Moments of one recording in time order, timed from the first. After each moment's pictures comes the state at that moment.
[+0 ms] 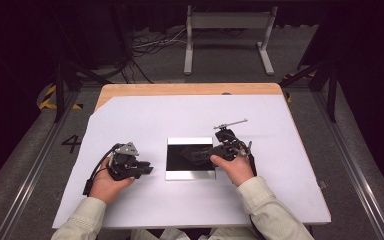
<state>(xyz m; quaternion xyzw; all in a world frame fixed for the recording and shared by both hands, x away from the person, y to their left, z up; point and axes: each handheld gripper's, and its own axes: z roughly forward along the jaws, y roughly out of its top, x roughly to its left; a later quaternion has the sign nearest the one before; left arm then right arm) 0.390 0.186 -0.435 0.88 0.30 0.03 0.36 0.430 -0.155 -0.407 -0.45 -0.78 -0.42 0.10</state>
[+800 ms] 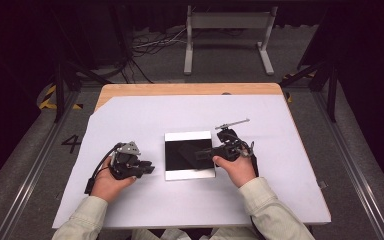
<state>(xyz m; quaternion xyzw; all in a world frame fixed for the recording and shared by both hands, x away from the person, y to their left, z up) 0.393 0.181 -0.434 0.88 0.30 0.03 0.36 0.422 -0.158 -0.397 -0.44 -0.79 -0.41 0.08</state>
